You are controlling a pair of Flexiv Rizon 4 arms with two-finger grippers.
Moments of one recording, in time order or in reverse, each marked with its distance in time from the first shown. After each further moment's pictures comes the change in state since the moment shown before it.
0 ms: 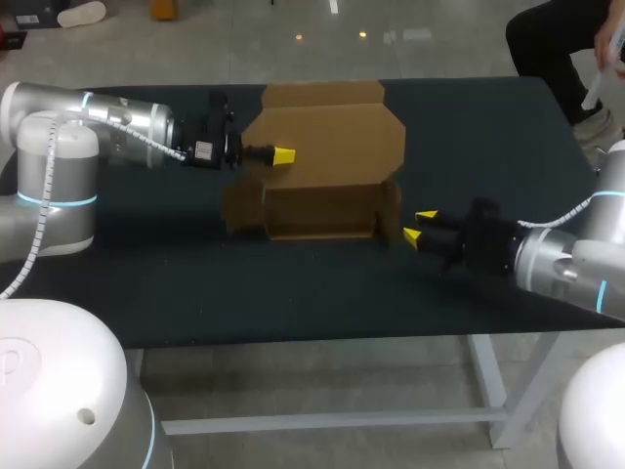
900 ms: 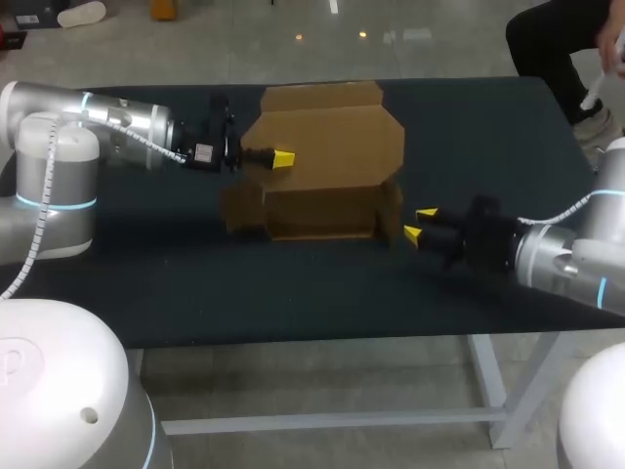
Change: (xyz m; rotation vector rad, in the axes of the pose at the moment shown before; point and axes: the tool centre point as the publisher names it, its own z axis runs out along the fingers) left arm 0.002 0.004 -0.001 -0.023 -0.023 0.010; right arm -0.006 0.001 0.003 0.002 0.009 0.002
